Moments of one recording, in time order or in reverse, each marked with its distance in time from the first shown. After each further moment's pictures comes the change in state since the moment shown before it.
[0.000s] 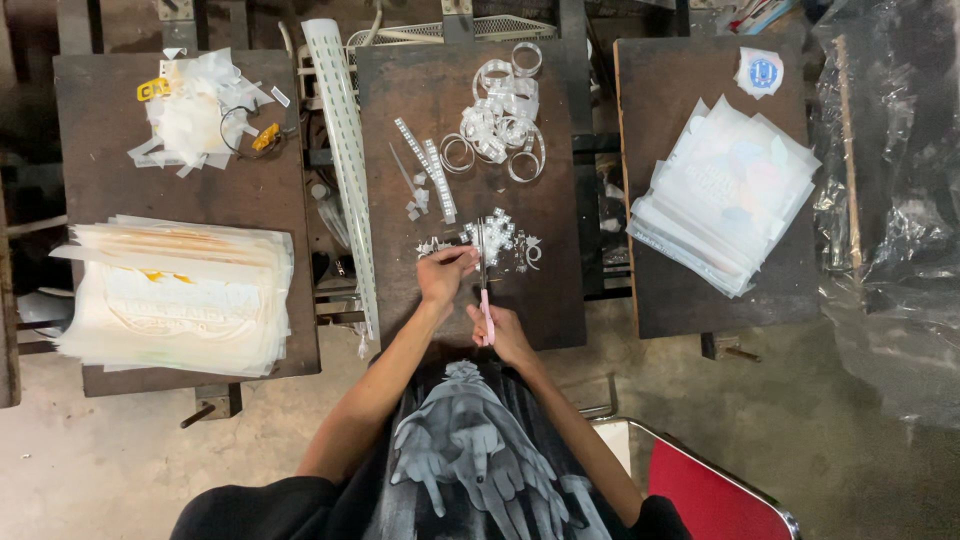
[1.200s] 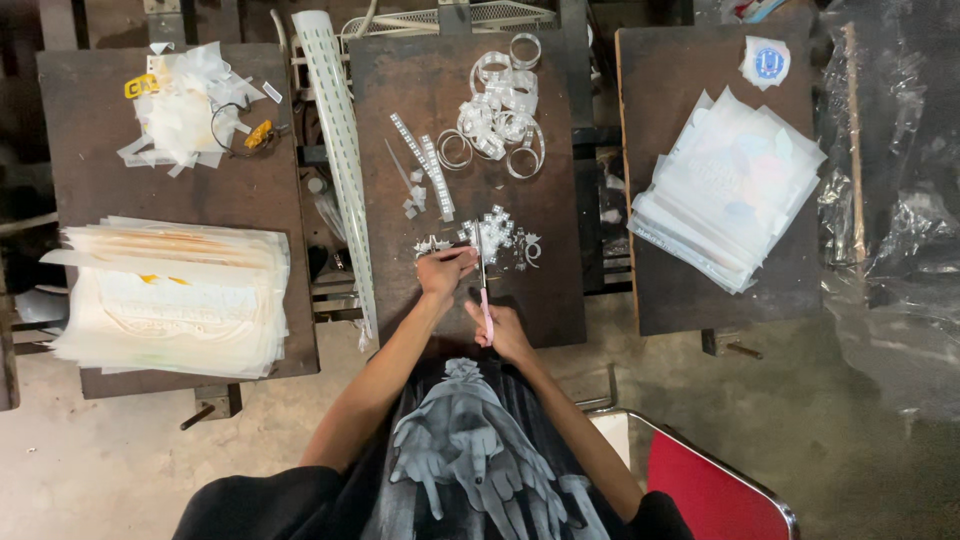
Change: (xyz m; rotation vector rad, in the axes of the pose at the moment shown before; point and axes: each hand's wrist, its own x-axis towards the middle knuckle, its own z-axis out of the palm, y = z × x) left_hand 0.025 -0.018 0.002 0.011 0.009 -0.092; right_hand 0.017 0.026 -0.002 0.171 0.049 0.127
